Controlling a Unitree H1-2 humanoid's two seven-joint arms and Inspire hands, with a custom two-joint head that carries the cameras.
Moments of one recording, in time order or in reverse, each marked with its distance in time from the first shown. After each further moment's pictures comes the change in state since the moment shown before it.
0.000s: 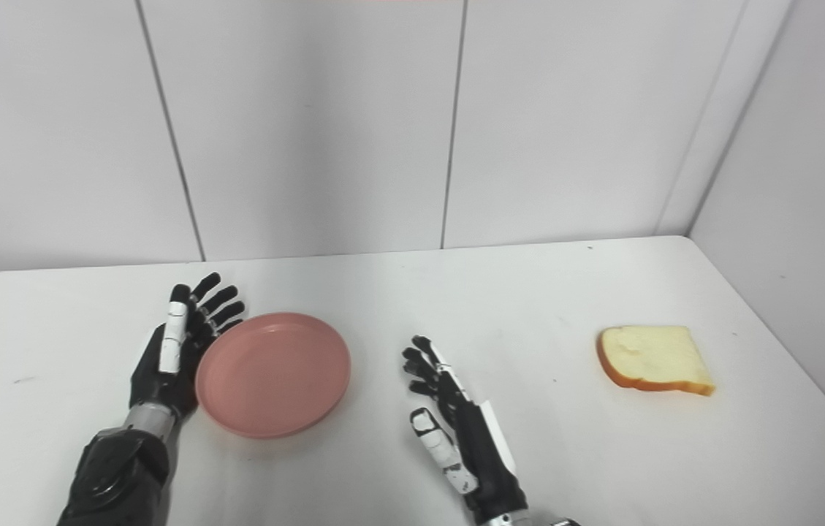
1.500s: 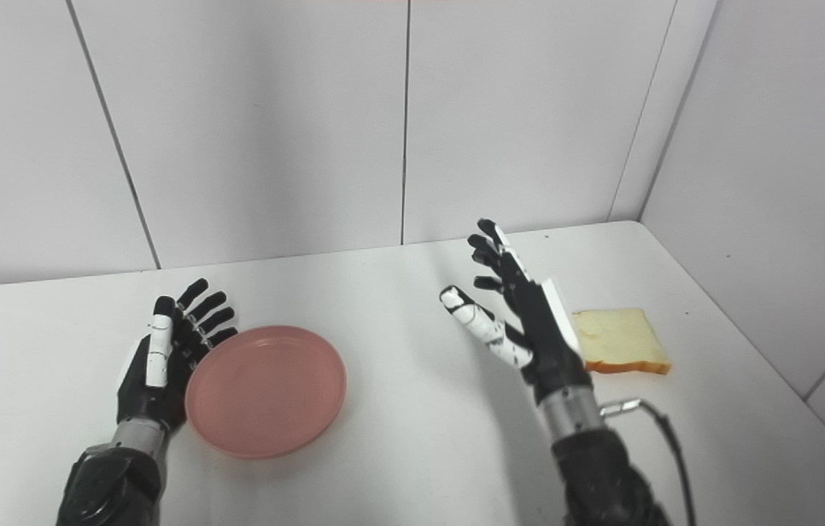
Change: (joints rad) left arm -0.006 -0.050 -0.021 0.052 0.016 -0.079 -0.030; right arm -0.228 -0.309 -0.194 -0.424 -0.113 0.644 0.037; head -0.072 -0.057
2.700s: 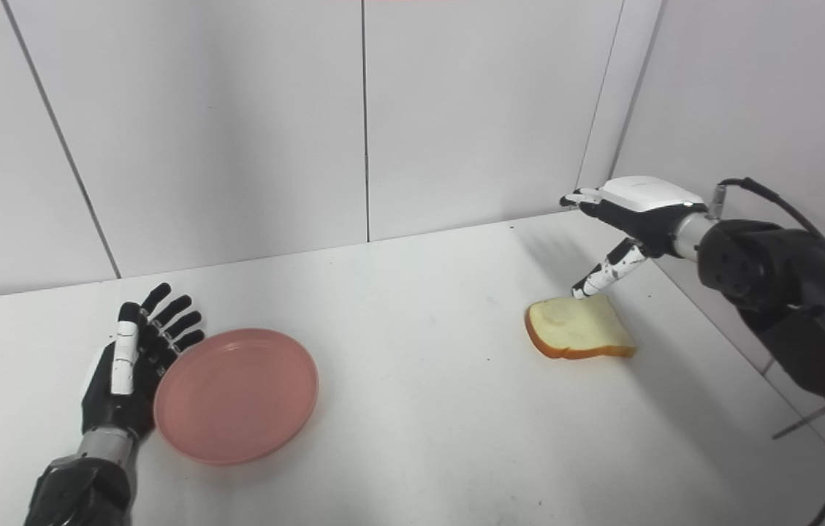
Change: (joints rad) left arm -0.013 0.008 0.021 0.013 -0.001 0.002 -0.010; right arm -0.269 -0.784 0.229 0.532 -0.217 -0.191 0.504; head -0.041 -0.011
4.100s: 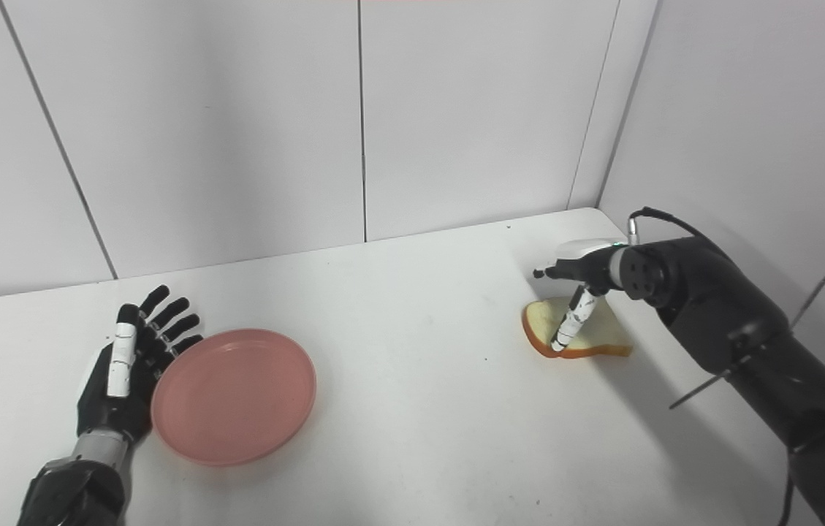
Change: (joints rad) left arm 0.016 0.006 -0.010 -0.042 0.001 0.039 -0.008; right arm -0.174 0.152 0.225 0.288 -0.168 -0.012 0.187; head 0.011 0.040
